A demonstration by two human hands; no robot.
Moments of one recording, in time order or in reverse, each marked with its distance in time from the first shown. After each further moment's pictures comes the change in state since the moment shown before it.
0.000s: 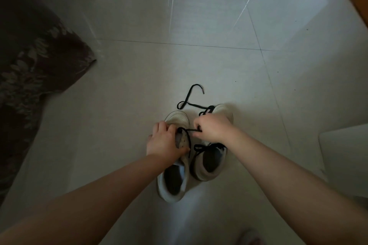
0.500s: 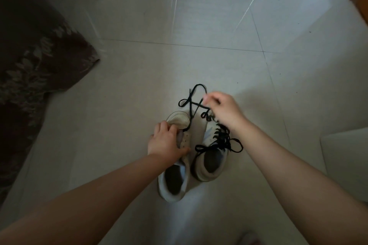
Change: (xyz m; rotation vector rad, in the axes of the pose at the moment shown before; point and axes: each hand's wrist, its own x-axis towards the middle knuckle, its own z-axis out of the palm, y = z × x) left_hand 0.000 -0.001 -0.001 -0.010 0.001 0.000; right_hand -0.001 0.014 -0.024 1.007 0.424 0.214
